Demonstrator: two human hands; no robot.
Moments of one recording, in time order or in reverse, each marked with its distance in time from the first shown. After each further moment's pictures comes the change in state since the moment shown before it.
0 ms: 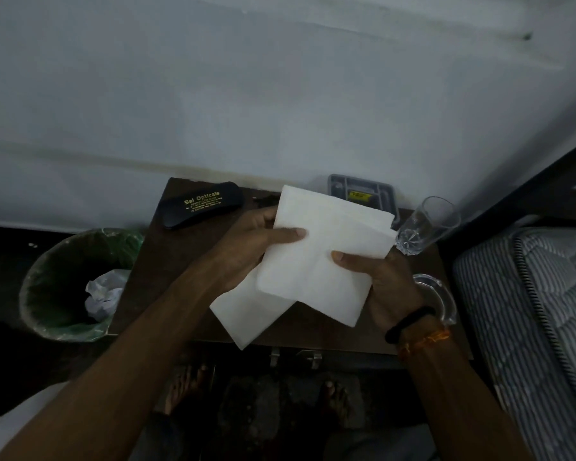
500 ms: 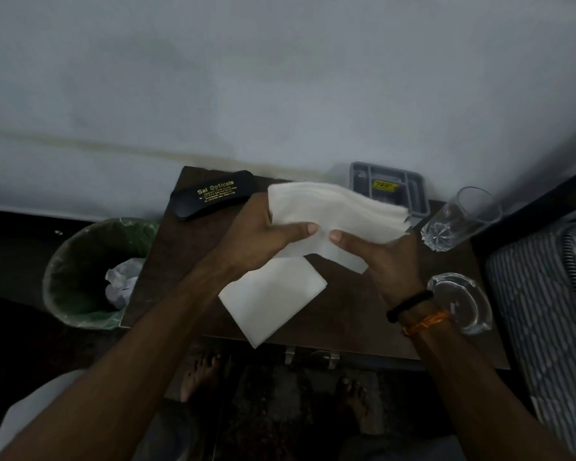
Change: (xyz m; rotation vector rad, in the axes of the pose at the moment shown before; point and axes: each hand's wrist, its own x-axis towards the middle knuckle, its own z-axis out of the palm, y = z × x) left_hand 0.008 -0.011 -0.011 0.317 0.148 0.231; right_hand 0.036 0.021 0.010 -0.109 -0.080 -0.303
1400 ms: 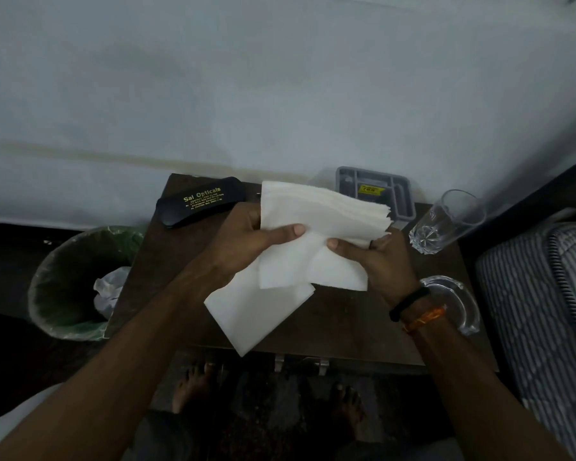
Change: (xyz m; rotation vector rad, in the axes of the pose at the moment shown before) left_hand 0.003 0.003 0.004 -0.115 -0.041 -0.100; right_hand 0.015 0.006 -0.025 -0.135 -0.084 0.043
